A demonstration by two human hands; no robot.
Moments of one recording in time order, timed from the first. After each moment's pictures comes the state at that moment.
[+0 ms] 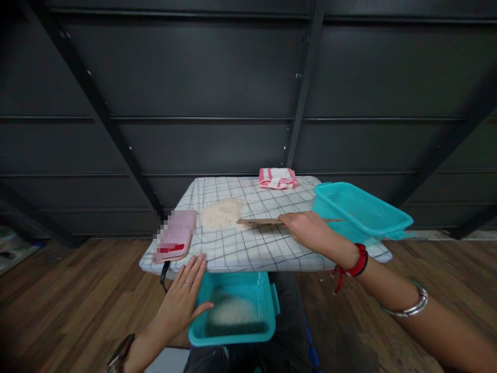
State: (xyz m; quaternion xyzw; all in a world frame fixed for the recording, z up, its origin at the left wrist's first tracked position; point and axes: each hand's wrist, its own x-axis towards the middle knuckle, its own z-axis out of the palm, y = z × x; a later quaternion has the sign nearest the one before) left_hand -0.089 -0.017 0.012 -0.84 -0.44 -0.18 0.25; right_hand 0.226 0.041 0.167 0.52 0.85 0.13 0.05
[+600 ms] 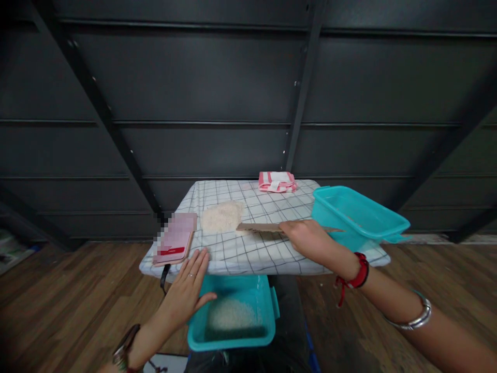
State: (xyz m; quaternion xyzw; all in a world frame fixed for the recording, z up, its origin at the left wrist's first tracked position) left_hand -0.081 -0.003 0.024 -0.84 -0.44 -0.20 0.26; right_hand 0.223 0.032 0.162 0.52 0.84 0.14 0.06
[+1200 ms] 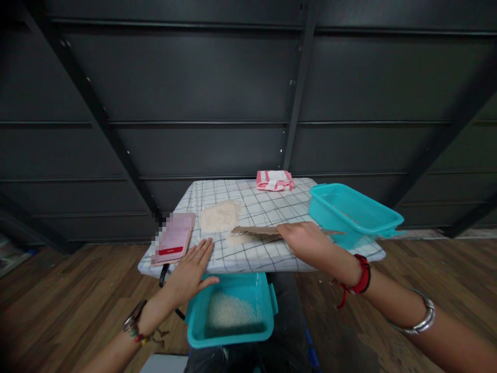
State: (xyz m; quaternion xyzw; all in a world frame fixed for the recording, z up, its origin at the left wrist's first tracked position) left_hand -0.083 0.029 0.034 -0.88 -0.42 -0.14 0.17; right_hand 0.222 0.016 0.164 0.50 0.85 0.16 0.04
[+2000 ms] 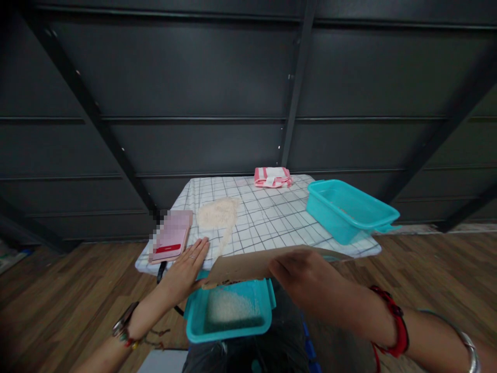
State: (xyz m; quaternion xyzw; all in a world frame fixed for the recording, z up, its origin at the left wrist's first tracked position) left_hand -0.091 0.023 0.036 -0.89 -0.42 -0.11 0.14; right_hand 0.209 -0.050 0.161 0.32 0.91 0.24 -0.05
